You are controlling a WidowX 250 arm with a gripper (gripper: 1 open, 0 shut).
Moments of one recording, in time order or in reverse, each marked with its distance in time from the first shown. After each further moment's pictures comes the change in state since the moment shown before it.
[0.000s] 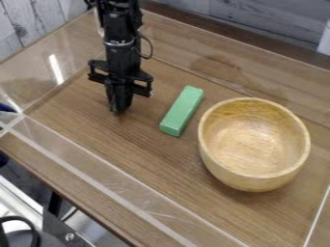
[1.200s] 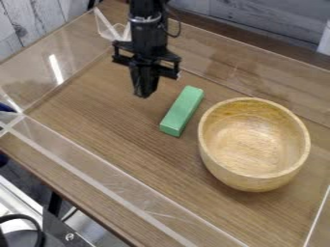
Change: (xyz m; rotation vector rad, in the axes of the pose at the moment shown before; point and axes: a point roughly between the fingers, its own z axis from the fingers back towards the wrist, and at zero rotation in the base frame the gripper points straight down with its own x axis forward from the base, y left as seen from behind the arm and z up) arm 0.009 -0.036 0.034 -0.044 -0.025 -0.054
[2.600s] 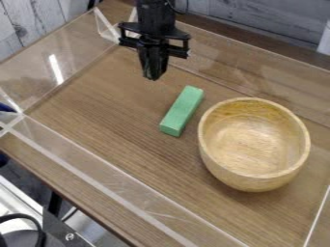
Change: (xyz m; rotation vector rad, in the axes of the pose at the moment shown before) arm 0.010 -0.016 0.029 -0.040 -0.051 -0.009
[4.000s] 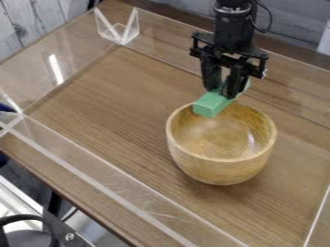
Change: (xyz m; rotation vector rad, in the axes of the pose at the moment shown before) arm 0.019 -0.095 -0.010 -0.008 -0.009 -0.192
